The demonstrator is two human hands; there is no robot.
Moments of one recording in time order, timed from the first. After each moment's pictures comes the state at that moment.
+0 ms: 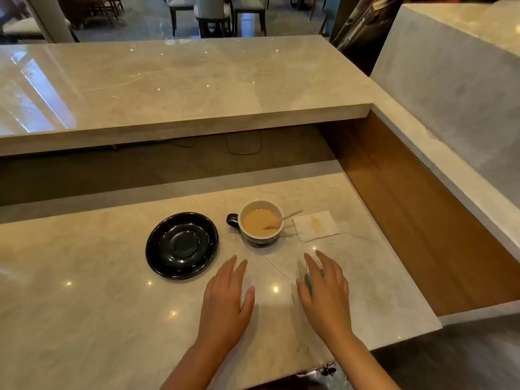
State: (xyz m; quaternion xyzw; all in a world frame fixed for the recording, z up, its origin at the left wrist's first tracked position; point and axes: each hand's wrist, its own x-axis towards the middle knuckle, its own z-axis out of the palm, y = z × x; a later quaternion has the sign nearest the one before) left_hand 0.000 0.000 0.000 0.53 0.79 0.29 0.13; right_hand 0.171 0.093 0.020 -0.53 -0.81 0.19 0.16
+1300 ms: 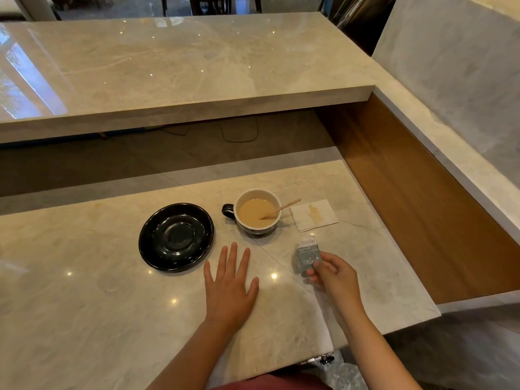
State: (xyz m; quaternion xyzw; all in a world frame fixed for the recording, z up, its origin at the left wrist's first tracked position) left_hand -0.002 0.023 -0.058 0.56 0.82 0.09 0.05; right_hand 0.183 0.119 0.024 -0.57 -0.42 0.62 0.33
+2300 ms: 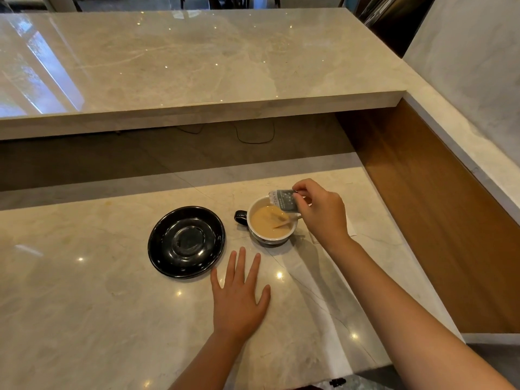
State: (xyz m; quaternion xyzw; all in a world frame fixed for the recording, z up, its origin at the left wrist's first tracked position) left_hand -0.002 0.028 -0.055 0.54 0.83 0.12 0.06; right_hand 0.085 0.212 0.083 -0.44 -0.83 0.22 0.28
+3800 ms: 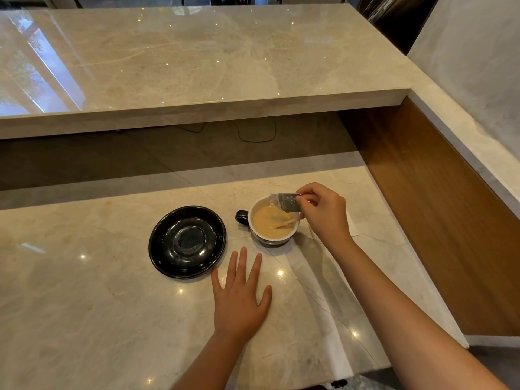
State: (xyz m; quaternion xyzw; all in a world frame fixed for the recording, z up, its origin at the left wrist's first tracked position) left_hand -0.001 0.028 -0.052 0.54 0.83 0.11 0.07; right_hand 0.083 0.216 0.076 -0.49 -0.74 0.35 0.29
